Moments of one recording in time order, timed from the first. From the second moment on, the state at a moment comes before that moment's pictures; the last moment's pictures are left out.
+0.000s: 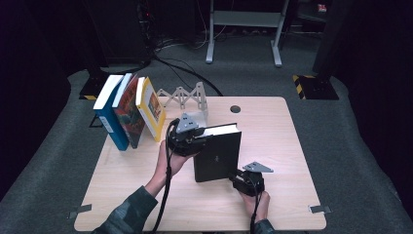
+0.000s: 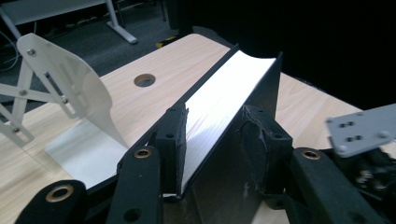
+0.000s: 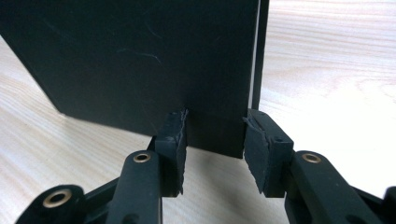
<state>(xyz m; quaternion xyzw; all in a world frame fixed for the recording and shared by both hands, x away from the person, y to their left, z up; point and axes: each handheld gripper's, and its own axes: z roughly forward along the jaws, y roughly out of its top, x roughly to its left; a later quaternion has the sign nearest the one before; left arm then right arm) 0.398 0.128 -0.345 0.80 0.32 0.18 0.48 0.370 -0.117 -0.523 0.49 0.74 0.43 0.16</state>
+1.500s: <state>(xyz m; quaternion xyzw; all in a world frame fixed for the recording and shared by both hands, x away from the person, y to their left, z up) 0.407 0.172 -0.358 0.79 0.30 0.15 0.51 0.368 -0.122 -0.455 0.41 0.75 0.50 0.18</state>
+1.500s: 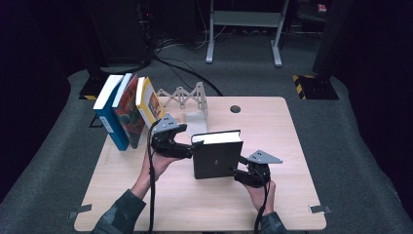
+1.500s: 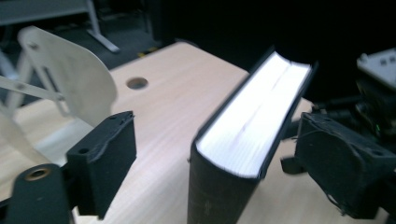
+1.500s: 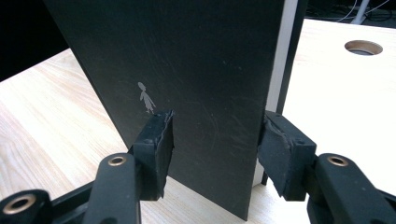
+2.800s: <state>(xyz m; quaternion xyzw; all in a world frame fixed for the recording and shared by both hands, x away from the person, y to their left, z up) 0.408 0.128 -0.396 0.83 0.23 0.12 0.50 0.366 -0.213 -0.528 0.53 0.74 0.33 0.24</state>
